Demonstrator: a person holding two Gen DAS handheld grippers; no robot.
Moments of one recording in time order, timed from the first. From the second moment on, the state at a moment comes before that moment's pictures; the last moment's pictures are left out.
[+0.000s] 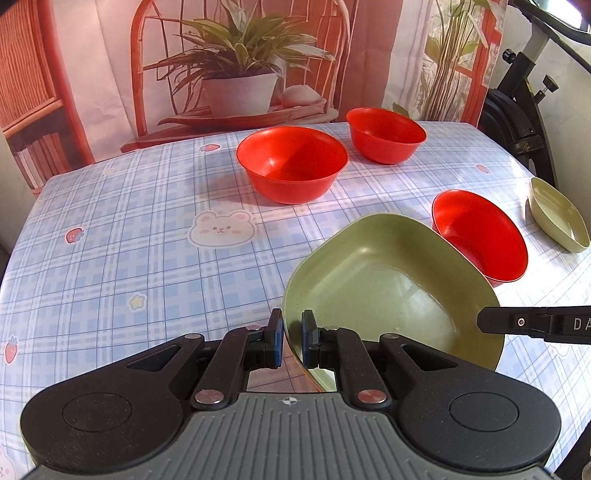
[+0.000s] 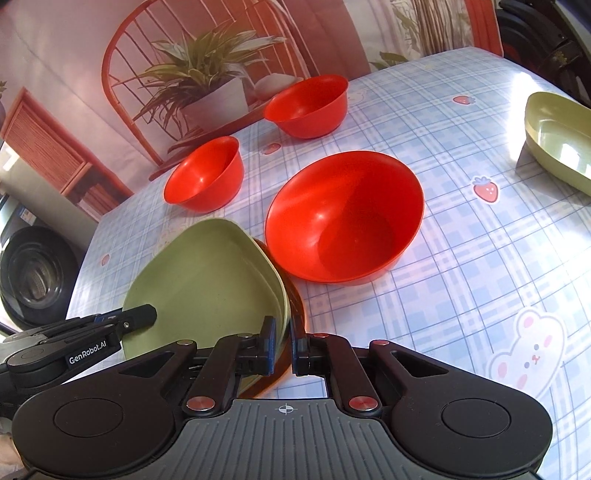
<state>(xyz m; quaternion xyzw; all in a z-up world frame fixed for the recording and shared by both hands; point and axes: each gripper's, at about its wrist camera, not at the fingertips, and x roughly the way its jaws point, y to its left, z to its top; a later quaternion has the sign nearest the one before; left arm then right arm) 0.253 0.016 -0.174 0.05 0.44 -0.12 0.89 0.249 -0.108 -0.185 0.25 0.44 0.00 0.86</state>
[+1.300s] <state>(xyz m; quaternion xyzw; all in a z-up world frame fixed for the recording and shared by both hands) 0.248 0.032 -0.174 0.02 0.43 -0.11 0.90 0.244 -0.114 -0.180 0.24 0.43 -0.01 0.87</state>
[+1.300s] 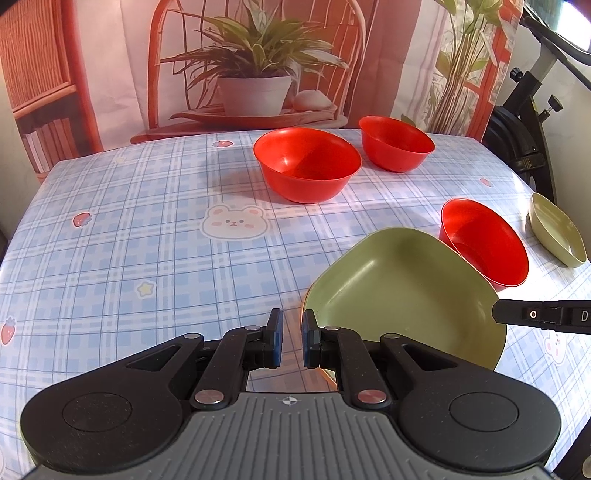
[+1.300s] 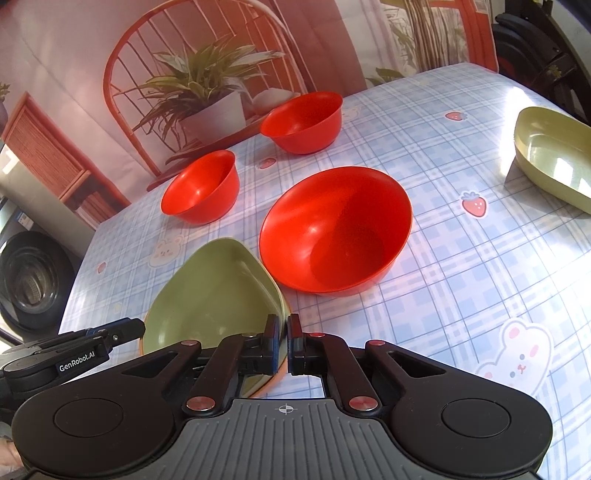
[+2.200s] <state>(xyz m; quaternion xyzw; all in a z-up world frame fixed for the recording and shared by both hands) 0.255 -0.024 -0.097 -0.01 0.35 -0.16 0.92 0.234 -0.169 -0.115 0.18 0.32 -0.02 0.93</state>
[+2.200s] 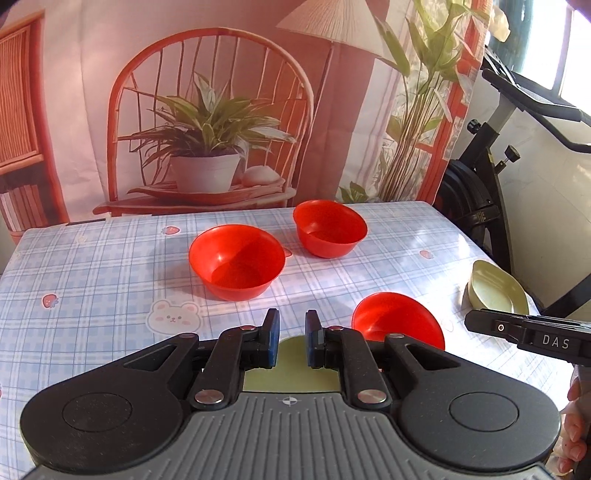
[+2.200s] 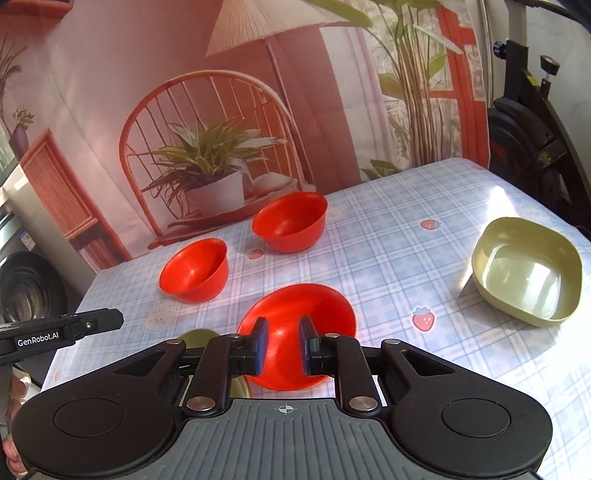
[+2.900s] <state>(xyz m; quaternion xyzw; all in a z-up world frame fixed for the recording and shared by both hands) 0.302 -0.256 -0.137 0.06 0.36 -0.29 0.89 0.203 -0.394 -0.161 0.18 0.26 -0.21 0.92</state>
